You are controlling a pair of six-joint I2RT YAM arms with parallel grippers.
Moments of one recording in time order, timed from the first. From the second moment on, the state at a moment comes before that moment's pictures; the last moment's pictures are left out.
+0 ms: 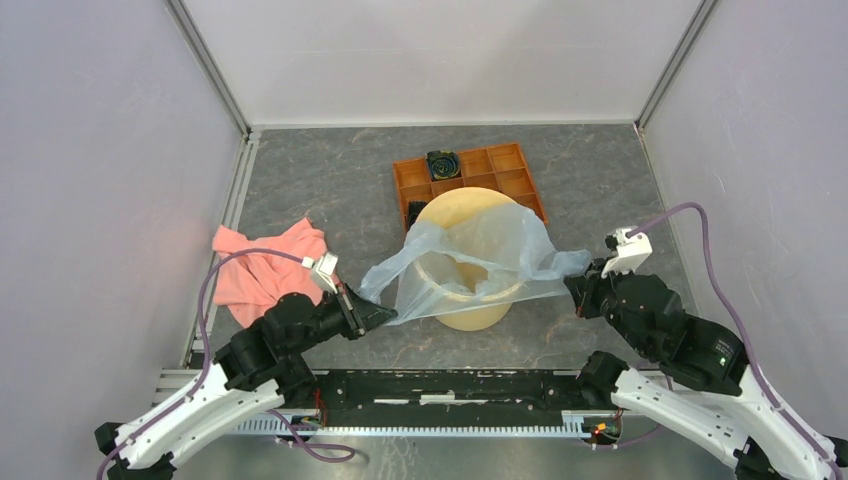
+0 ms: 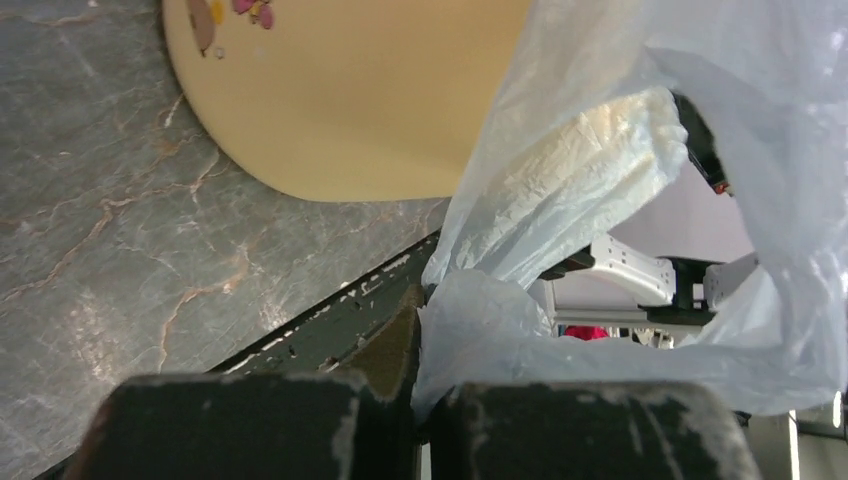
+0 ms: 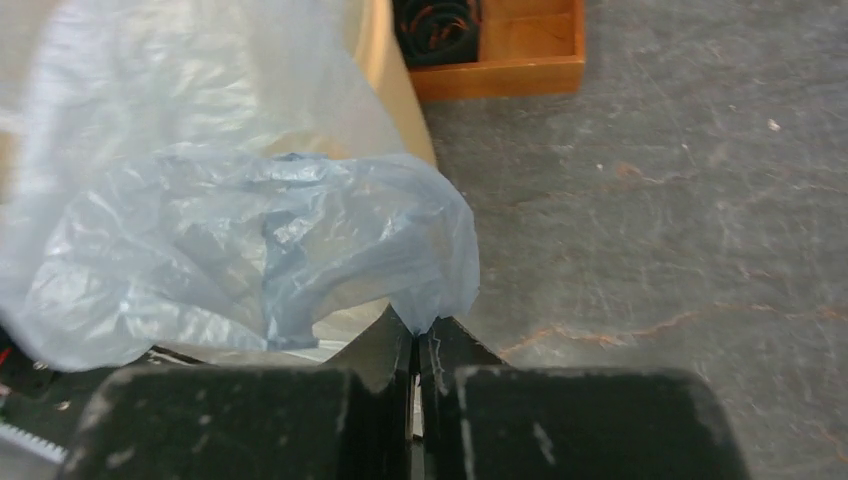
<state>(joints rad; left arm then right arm) -0.92 0.30 0.44 -0.43 0.01 -1.08 0.89 0.44 0.92 -0.94 0.47 0.48</state>
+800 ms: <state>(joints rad) -0.92 0.54 0.62 -0.69 -0.15 -1.03 0.90 0.36 0.85 -0.85 0.51 0.32</state>
